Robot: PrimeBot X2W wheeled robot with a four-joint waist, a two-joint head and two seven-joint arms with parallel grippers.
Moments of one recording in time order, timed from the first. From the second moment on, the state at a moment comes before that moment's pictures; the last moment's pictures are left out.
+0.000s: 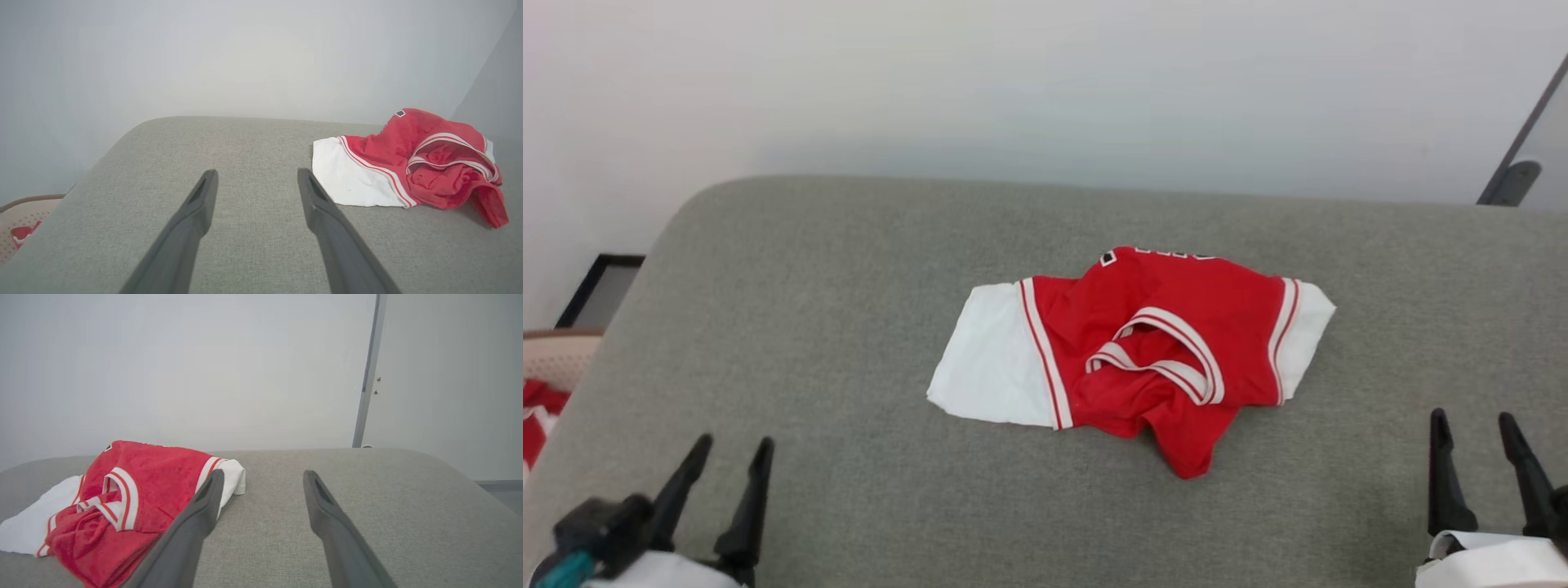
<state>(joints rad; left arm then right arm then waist) -0.03 0.52 -0.16 0.24 -0.59 -0.13 -0.26 0.01 -0.05 -0.17 0.10 0.12 0.13 -0.22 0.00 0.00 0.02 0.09</state>
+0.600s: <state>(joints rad) 0.07 0.42 -0.02 0.13 -0.47 -0.13 -0.26 0.02 -0.05 -0.18 0.10 0.16 0.13 -0.24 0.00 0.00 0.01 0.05</state>
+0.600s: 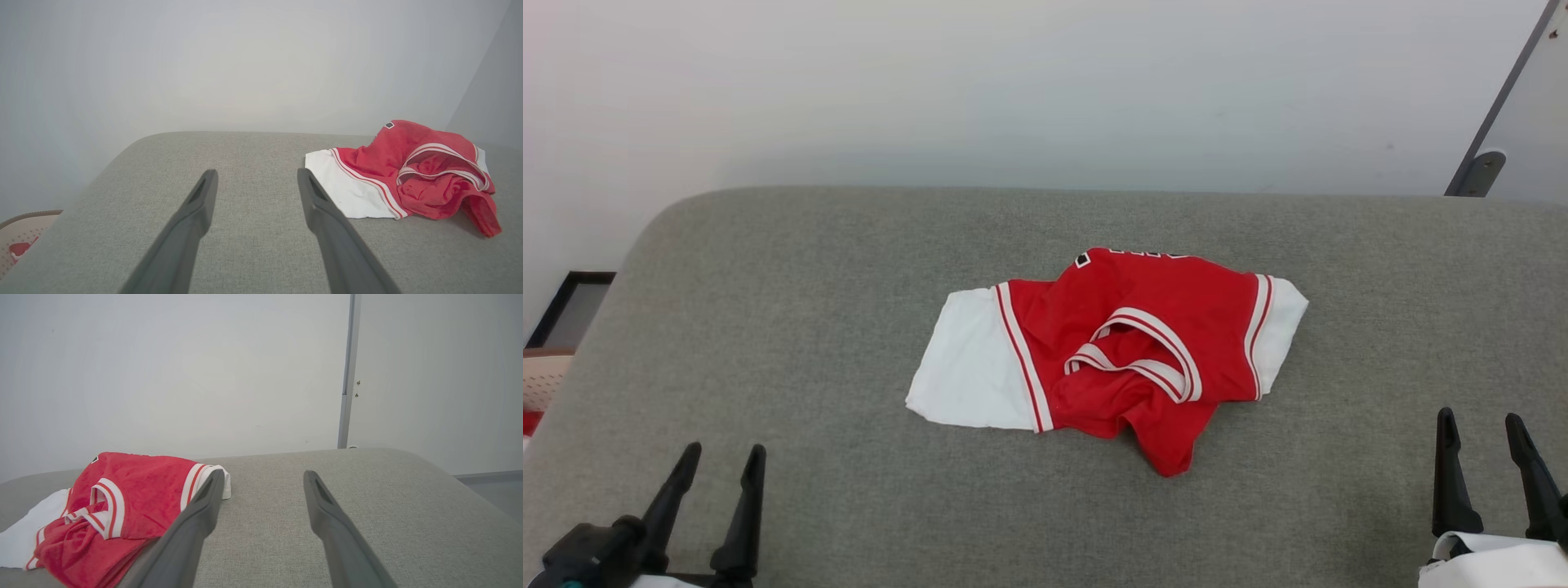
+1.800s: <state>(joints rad) -0.05 0.44 -0.06 0.10 -0.58 -0.13 -0.26 -0.41 -0.07 -0.03 0.09 -0.01 0.13 0.59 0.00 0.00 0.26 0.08</state>
